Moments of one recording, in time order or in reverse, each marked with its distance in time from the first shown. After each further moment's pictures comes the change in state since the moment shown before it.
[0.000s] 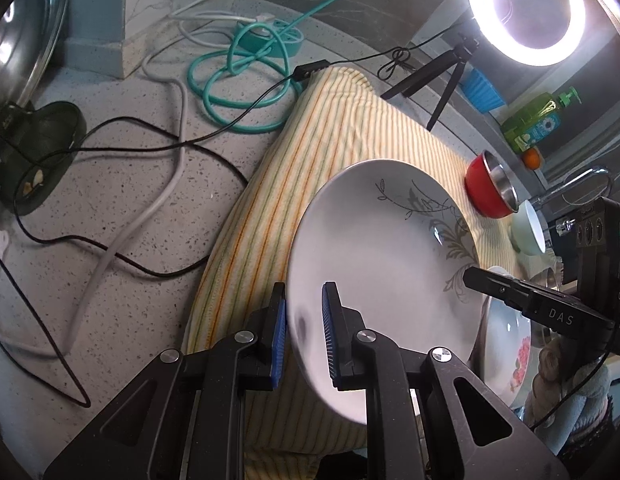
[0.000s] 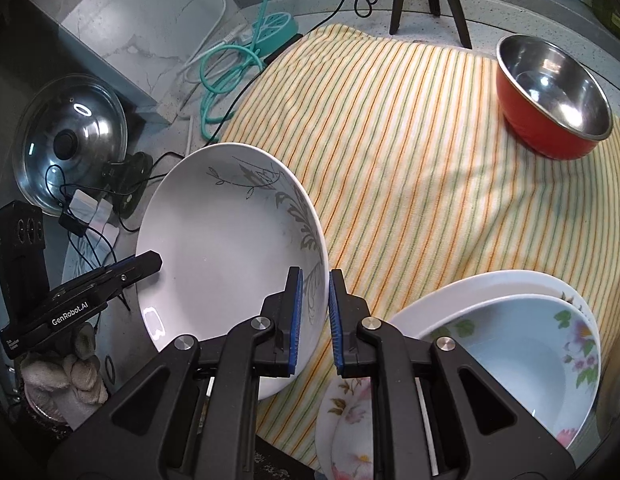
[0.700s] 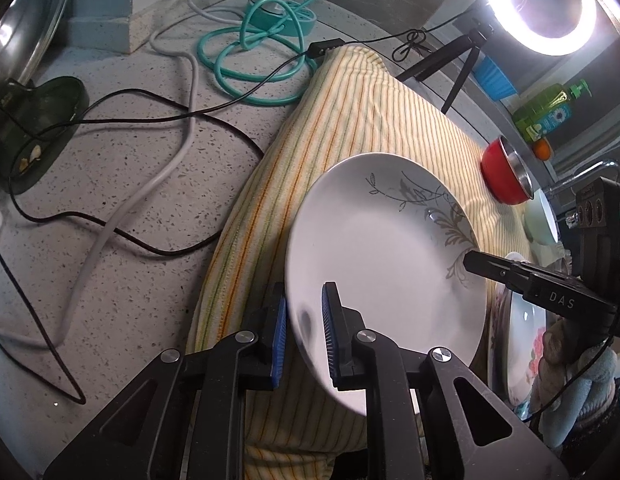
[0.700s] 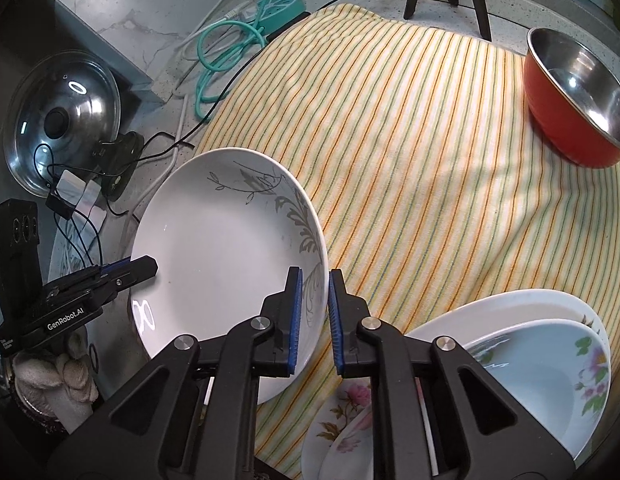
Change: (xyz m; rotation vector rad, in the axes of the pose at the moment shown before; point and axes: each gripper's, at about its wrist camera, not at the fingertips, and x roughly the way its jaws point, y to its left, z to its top) left arm 0.018 0.014 -0.011 -0.007 0.044 0.026; right arm 0.035 0.003 0.003 -0.071 0.056 -0.018
